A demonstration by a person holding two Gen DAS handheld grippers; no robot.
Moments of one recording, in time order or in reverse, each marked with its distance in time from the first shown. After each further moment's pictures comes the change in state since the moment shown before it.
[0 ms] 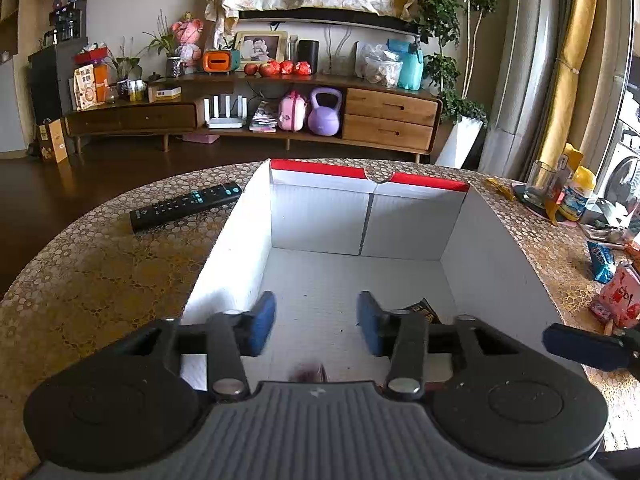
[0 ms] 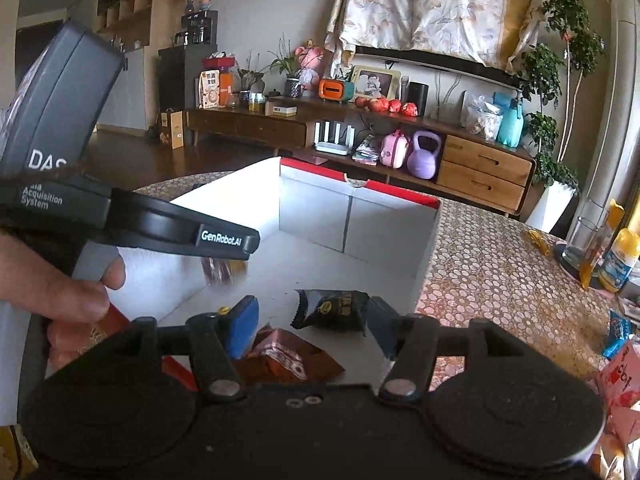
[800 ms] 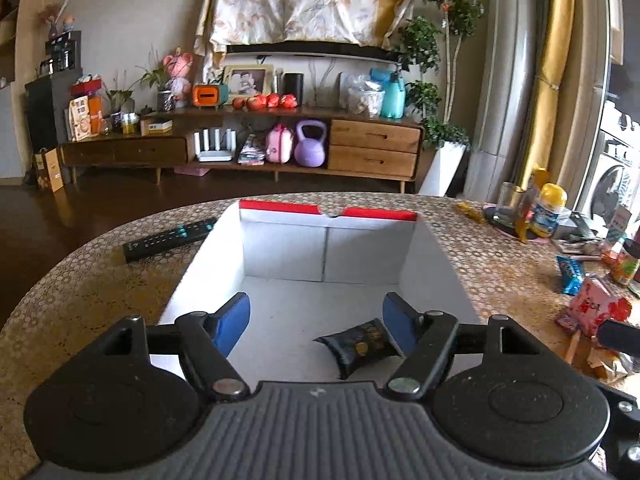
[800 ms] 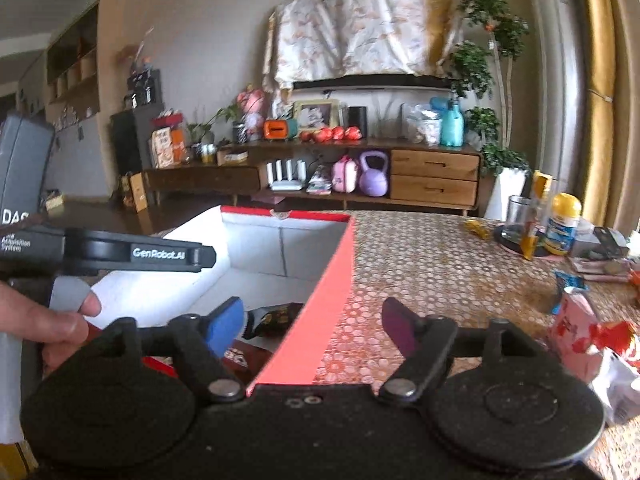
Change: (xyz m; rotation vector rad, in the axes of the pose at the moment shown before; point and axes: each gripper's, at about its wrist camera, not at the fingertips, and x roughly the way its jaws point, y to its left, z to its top) left arm -0.045 -0.040 0.000 0.034 -0.098 -0.027; right arm -0.059 -0.054 -0.019 0.201 -0.128 -0.085
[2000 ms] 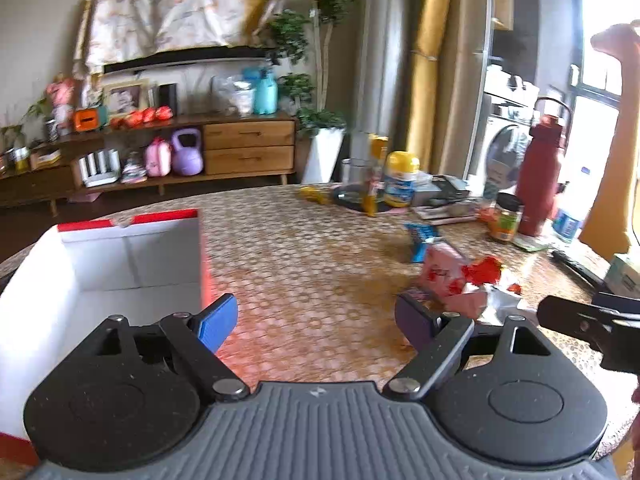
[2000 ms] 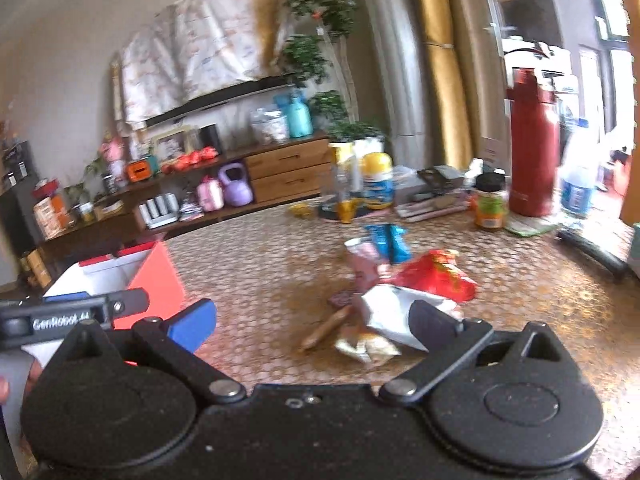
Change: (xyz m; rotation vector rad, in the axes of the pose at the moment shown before) left arm -0.019 -0.146 -0.019 0.175 0.005 -0.292; right arm -0.086 -0.138 -0.039 0.309 -0.021 -0.326
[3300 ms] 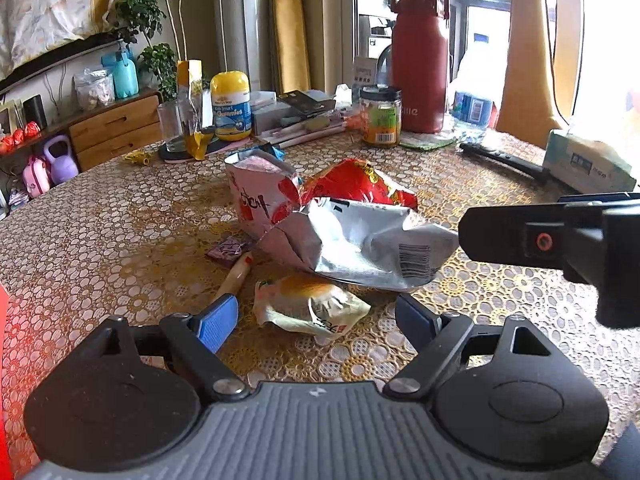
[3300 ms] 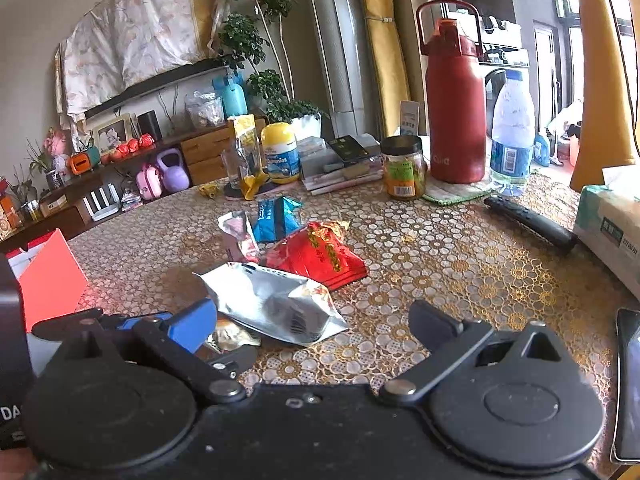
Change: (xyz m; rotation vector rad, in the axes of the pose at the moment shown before) left arm 0.128 -0.141 -0.051 0.266 0.130 -0.239; right arm 0.034 -0.098 -0.016 0.042 0.058 -0.126
